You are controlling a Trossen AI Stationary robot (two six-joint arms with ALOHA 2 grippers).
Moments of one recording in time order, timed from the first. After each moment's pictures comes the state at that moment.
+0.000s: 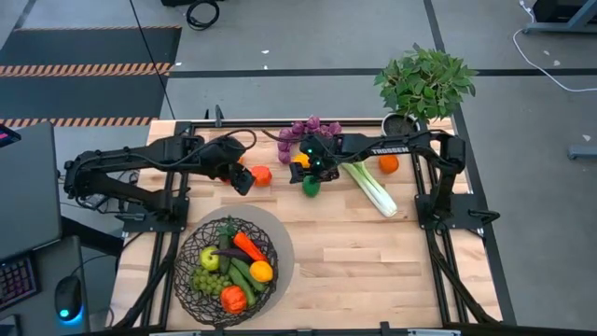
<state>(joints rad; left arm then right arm) 0.13 1.18 1.19 -0.93 -0.17 -0.66 -0.28 1.84 1.33 -0.47 -0.26 1.12</state>
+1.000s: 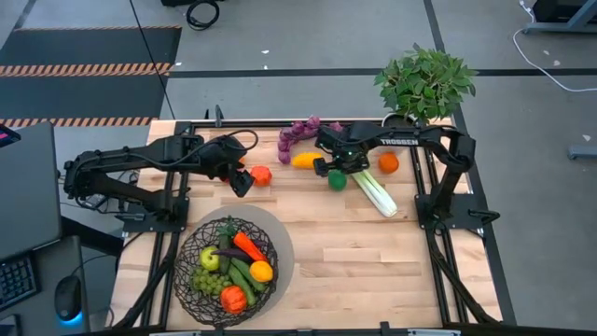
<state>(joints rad) 0.13 1.18 1.19 -0.93 -0.17 -0.55 -0.37 1.77 1.33 -0.93 -0.10 1.03</state>
